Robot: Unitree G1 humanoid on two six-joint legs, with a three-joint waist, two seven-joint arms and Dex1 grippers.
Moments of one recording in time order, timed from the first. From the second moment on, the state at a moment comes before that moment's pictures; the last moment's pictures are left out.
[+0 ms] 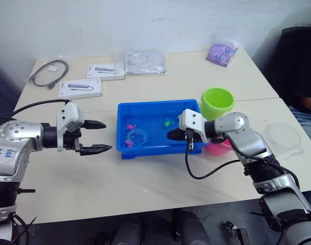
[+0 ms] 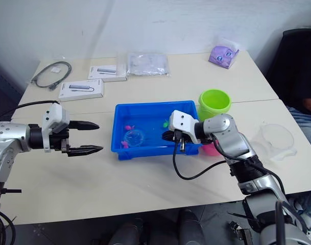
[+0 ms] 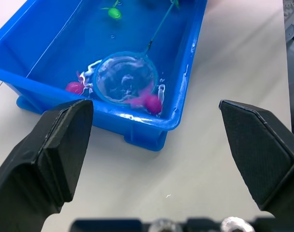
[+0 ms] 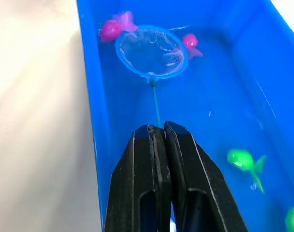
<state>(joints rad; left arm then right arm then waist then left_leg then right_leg) -0.41 0.93 0.12 -0.06 -0.45 0.51 -1.16 -0.71 -0.55 0.29 0.11 0.10 0.33 1.16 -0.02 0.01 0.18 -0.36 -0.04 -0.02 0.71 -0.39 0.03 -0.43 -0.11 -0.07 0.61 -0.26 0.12</state>
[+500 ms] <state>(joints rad) -0.45 0.93 0.10 0.05 -0.40 0.43 -1.20 -0.80 -0.66 0.40 0.27 -0.24 -0.33 1.04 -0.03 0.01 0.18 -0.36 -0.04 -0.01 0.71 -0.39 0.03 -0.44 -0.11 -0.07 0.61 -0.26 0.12</state>
